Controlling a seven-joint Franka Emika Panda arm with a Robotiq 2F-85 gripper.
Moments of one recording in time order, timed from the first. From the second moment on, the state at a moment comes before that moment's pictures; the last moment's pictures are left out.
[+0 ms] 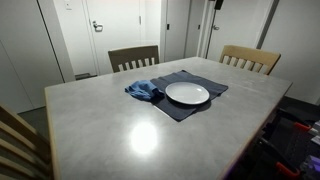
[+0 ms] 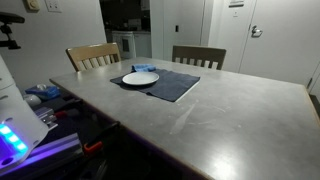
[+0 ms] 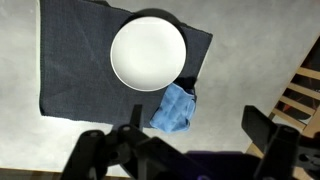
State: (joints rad) arm 0.12 -0.31 -0.08 -2.27 0.18 2.03 -0.34
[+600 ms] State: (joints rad) arm 0.13 -0.07 0.00 -2.05 0.18 2.05 -0.37
